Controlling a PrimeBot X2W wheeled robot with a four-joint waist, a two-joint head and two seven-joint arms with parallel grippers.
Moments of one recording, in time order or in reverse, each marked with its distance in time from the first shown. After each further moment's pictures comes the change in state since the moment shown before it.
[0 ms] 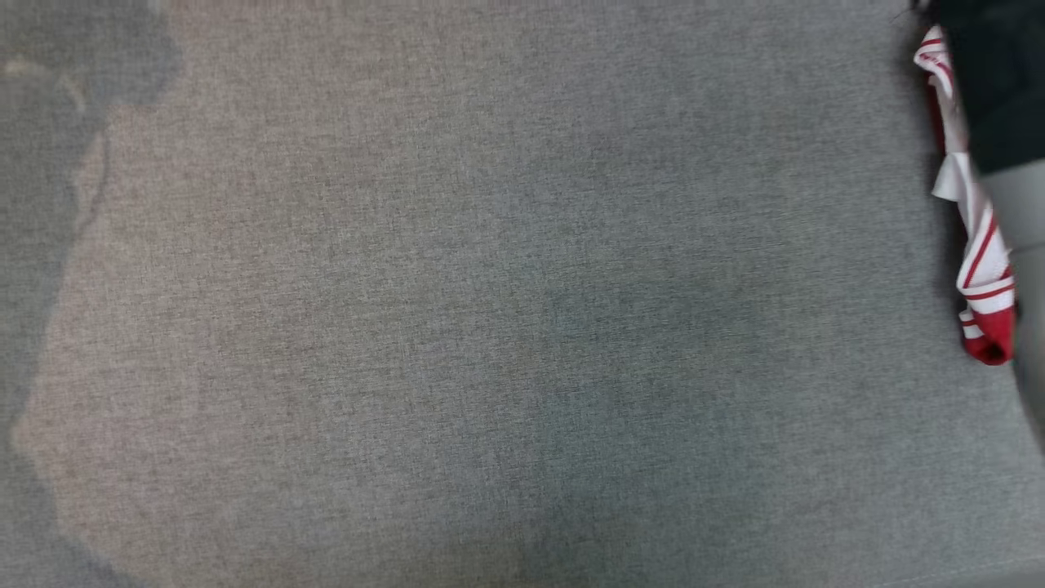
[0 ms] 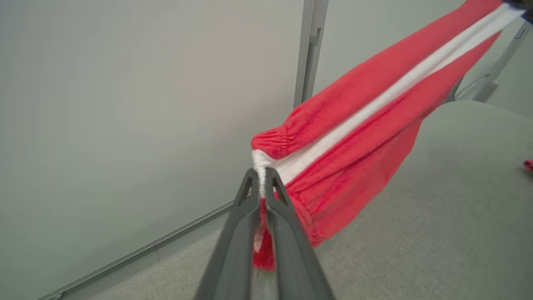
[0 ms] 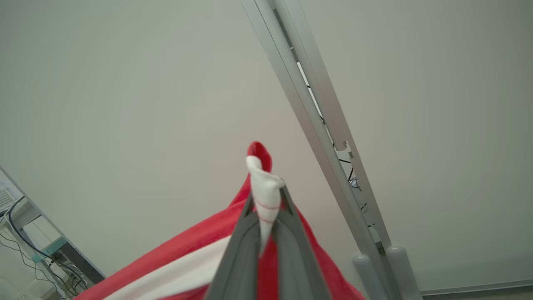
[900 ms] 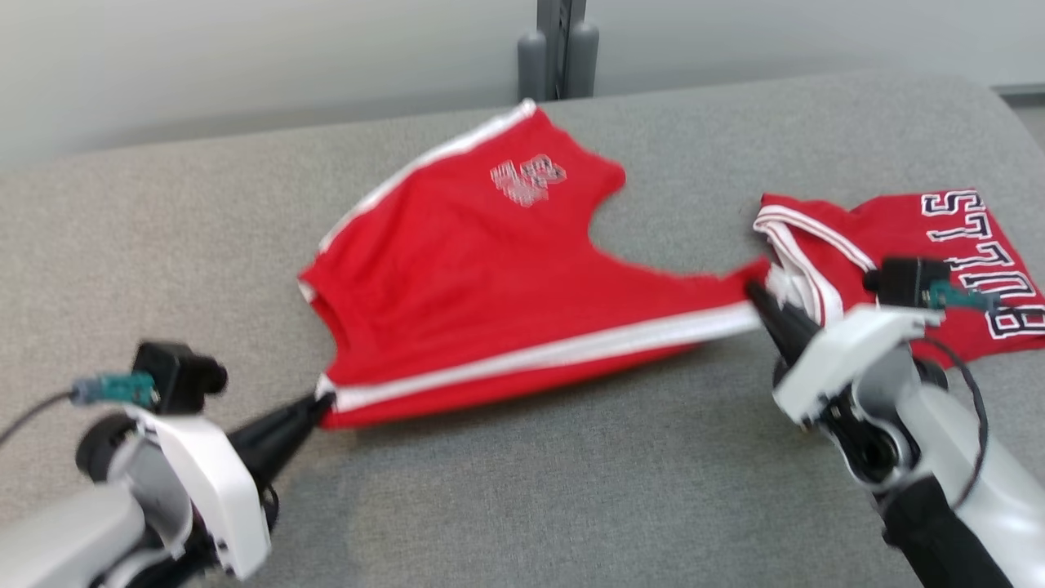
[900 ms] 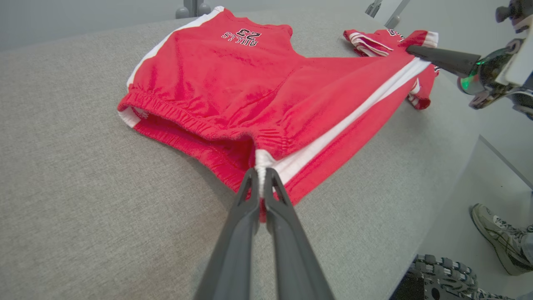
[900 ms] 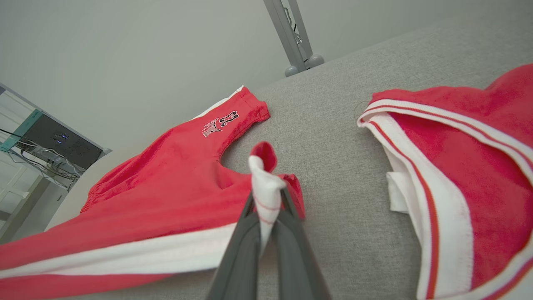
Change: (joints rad) left arm 0.837 0.045 -0.090 -0.392 -0.104 0.174 -0.056; right arm 0.927 -0.179 0.095 -0.241 0.016 0.000 0.272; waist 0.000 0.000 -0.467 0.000
